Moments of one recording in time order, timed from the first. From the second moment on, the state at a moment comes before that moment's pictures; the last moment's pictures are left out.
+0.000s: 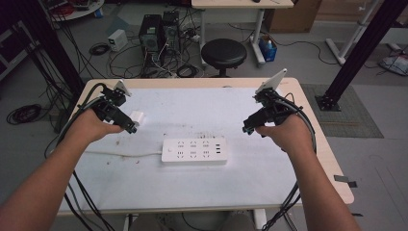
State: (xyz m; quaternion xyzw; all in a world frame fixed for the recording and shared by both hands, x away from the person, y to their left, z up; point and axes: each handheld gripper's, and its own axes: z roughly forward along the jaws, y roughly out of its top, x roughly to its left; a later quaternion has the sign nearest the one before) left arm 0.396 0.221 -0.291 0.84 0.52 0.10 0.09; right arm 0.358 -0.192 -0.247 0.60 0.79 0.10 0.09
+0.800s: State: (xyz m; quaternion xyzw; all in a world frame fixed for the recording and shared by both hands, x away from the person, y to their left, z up) left arm 0.450 0.219 -0.348 0.82 0.56 0.11 0.08; right arm 0.350 -0.191 -0.248 0.59 0.80 0.10 0.09
